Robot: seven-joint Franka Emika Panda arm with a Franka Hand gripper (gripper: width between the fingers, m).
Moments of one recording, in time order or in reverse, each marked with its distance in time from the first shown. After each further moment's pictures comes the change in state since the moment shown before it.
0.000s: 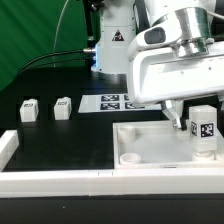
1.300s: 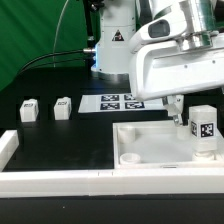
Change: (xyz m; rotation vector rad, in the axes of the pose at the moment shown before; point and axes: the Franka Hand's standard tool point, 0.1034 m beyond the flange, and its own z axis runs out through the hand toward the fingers) arm 0.002 -0.007 -0.010 0.065 -0.239 0.001
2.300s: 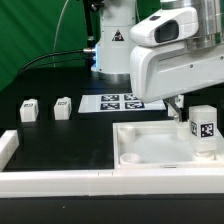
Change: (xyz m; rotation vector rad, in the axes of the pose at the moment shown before) arm 0.006 0.004 -0.006 0.063 -0.263 0.039
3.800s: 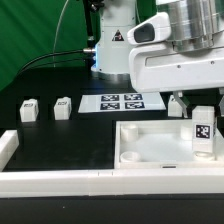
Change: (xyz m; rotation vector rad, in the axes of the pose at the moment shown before) arm 0.003 0.001 0.001 0.036 0.033 0.800
